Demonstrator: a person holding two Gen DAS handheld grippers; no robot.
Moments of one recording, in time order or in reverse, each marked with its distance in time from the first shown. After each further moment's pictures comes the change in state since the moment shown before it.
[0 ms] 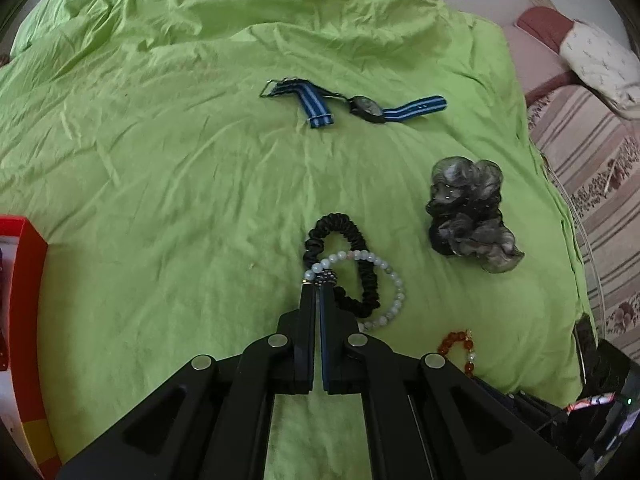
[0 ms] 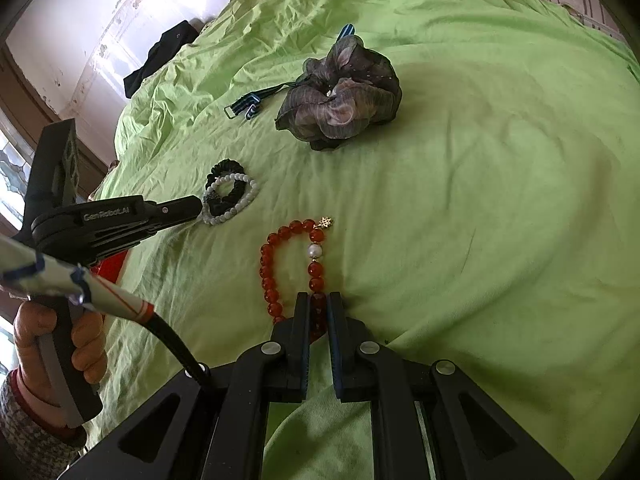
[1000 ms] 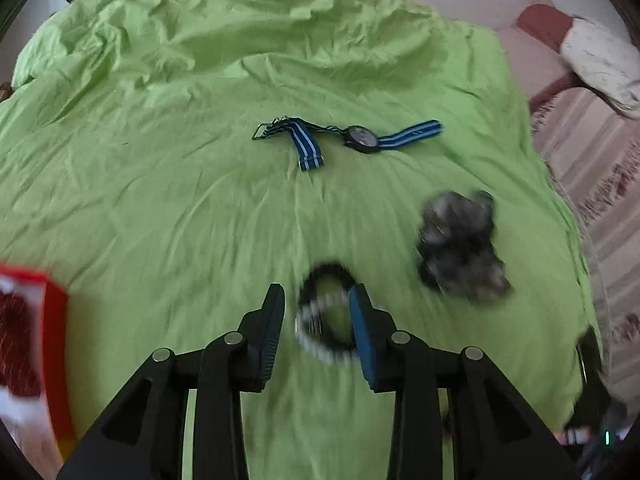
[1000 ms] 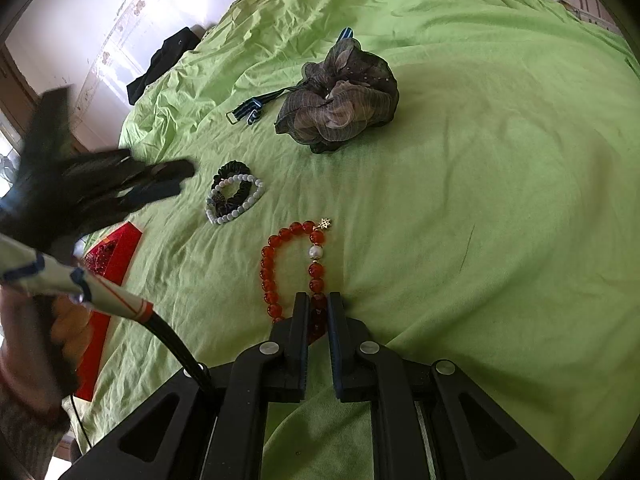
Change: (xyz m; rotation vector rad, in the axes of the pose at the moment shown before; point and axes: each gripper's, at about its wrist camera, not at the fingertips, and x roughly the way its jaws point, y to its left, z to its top) left arm 0.000 -0.019 0.033 0.010 -0.013 0.064; right arm -0.001 -0.003 -0.001 0.019 -0.016 0.028
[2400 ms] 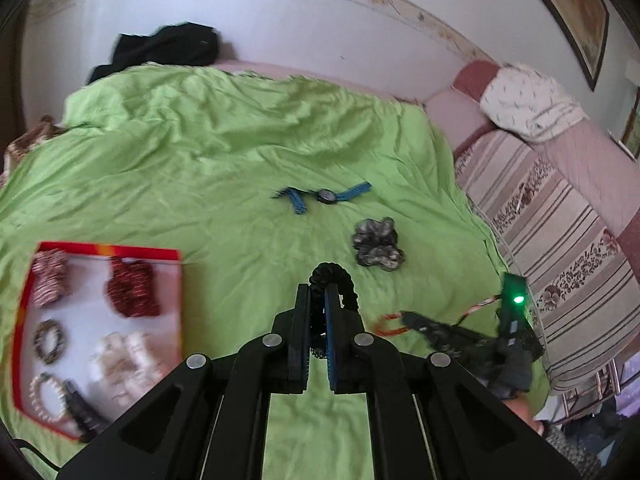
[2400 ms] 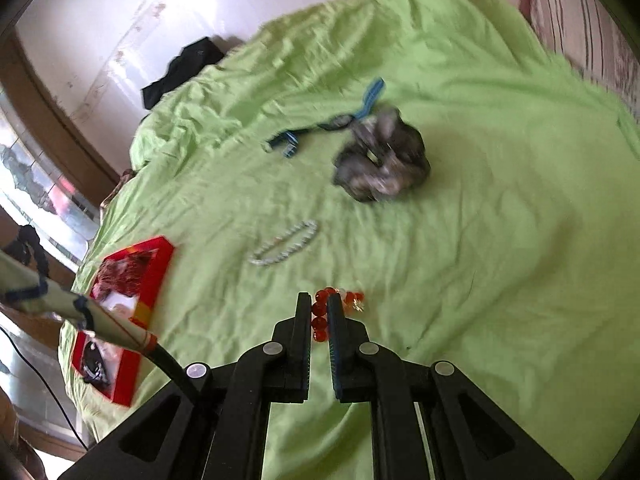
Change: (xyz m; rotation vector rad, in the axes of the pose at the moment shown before) left arm -0.250 0.026 -0.088 0.036 -0.242 -0.081; right arm -0.061 0.061 0.020 -0.070 -0.038 -0.053
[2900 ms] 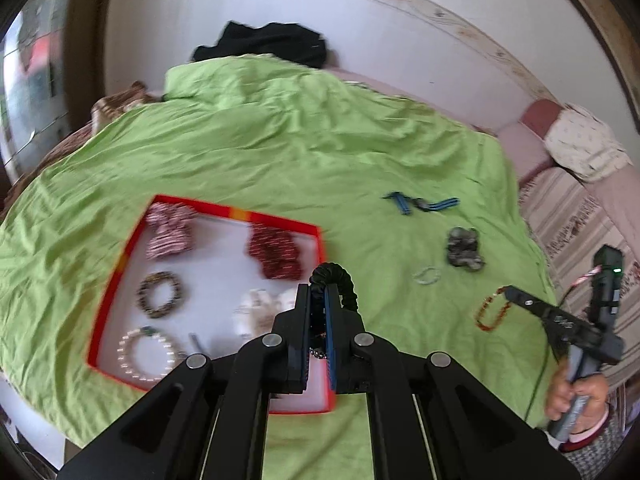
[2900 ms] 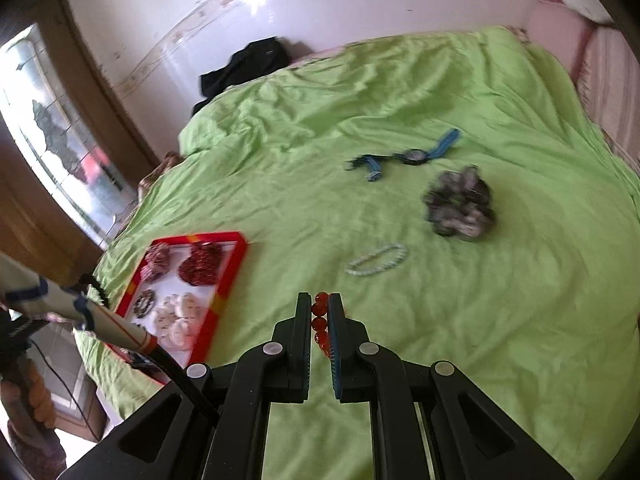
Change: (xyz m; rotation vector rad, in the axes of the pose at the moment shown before) left arm -0.071 0.131 -0.041 -0.152 -0.025 0.181; right arm -0.037 0.102 0.010 -0.147 -0.005 0.052
